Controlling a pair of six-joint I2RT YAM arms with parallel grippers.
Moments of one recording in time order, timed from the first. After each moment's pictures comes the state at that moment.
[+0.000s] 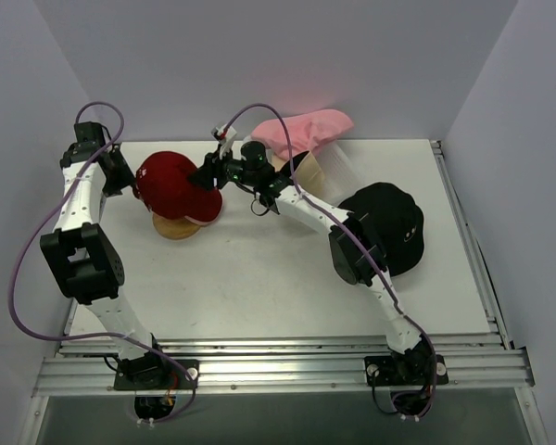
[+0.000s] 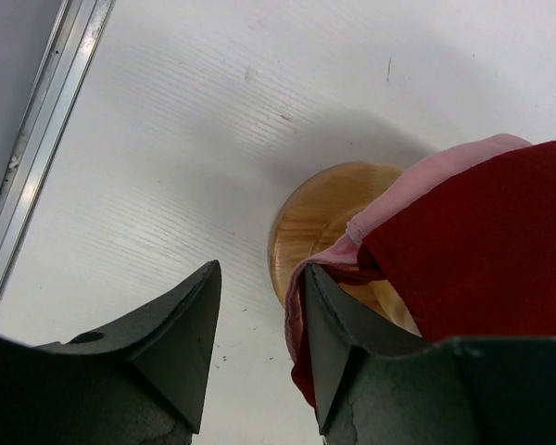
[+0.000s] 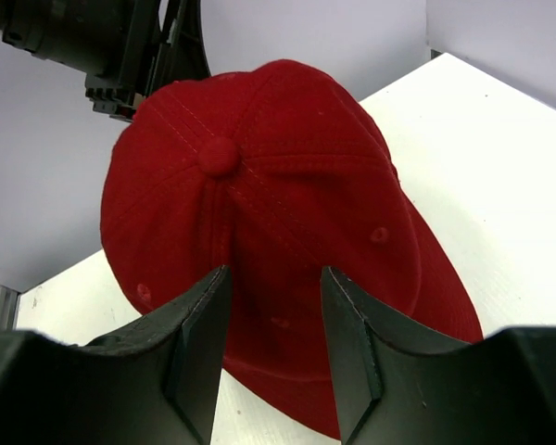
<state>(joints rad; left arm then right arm) 0.24 1.90 1.77 -0.81 -0.03 -0.29 0.72 2.40 2.06 0.32 -0.49 0.31</state>
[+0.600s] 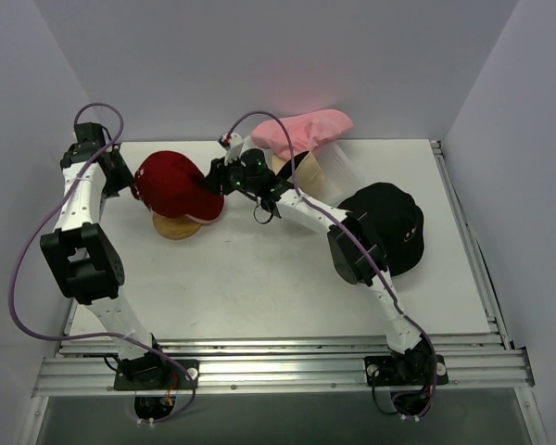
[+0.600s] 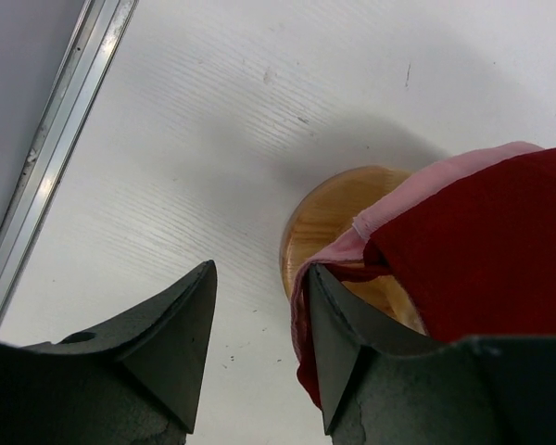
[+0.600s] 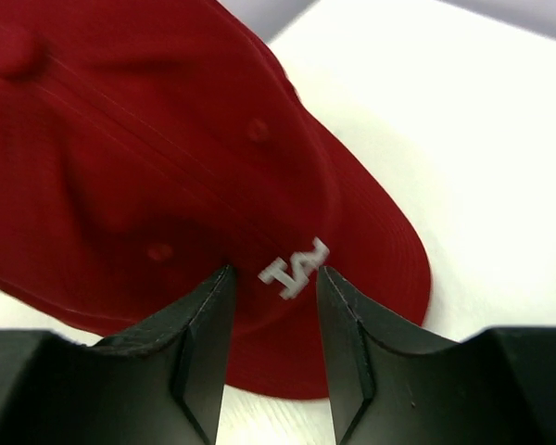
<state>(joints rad) 0.24 1.90 1.77 -0.81 -0.07 -0.30 0.72 2.40 2.00 0.25 -0.33 0.31</state>
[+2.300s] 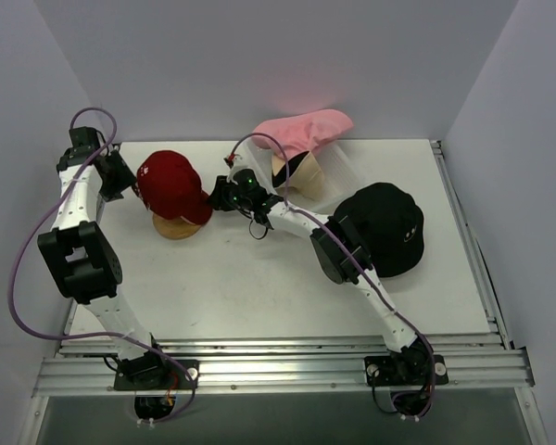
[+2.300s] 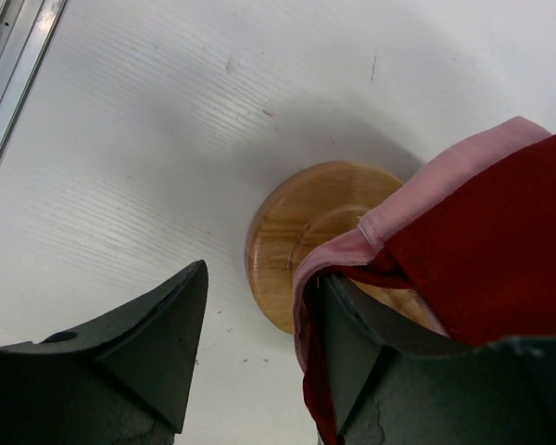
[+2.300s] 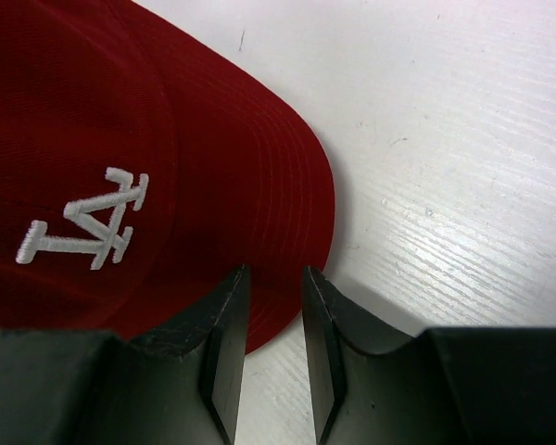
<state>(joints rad) 0.27 1.92 1.74 -0.77 0.07 -0.36 0.74 2.58 2.04 0.20 -0.17 0.55</state>
